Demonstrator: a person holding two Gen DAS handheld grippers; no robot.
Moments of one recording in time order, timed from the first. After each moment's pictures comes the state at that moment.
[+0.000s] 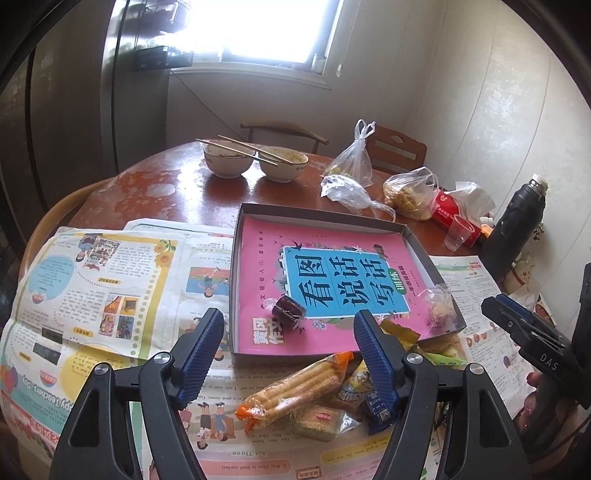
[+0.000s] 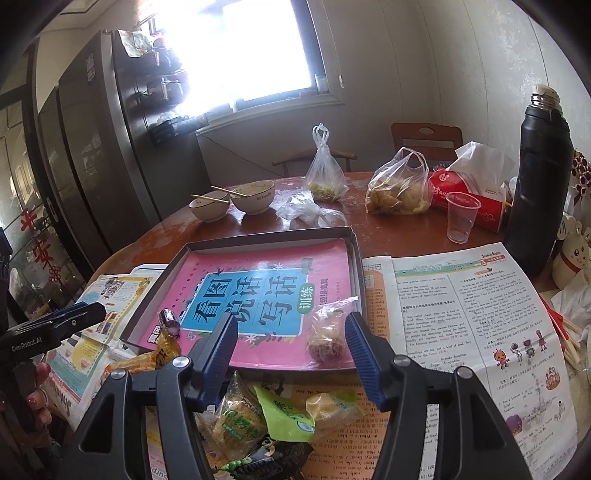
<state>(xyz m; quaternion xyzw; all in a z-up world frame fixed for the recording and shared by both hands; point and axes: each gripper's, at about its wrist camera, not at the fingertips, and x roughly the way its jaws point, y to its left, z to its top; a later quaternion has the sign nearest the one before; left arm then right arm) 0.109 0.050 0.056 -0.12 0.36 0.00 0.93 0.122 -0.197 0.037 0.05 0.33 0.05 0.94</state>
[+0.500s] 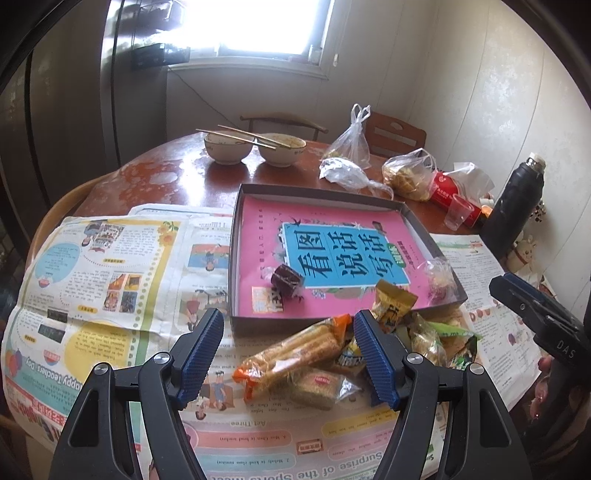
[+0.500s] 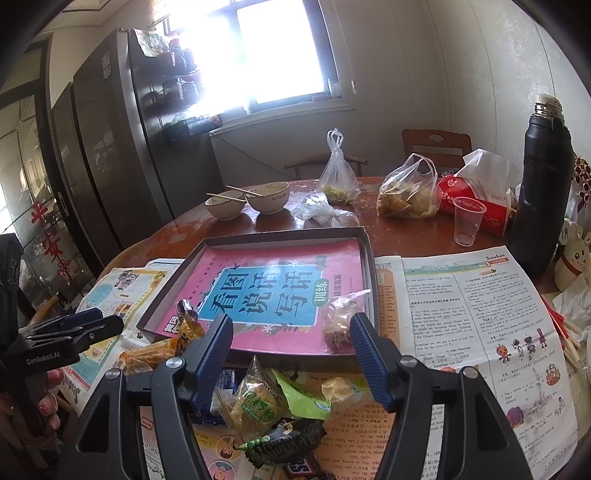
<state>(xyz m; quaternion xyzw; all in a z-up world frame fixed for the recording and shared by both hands) 0.087 0.038 0.043 -0.09 0.37 0.00 0.92 0.101 -0.187 0.041 0.04 0.32 0.07 0.94</state>
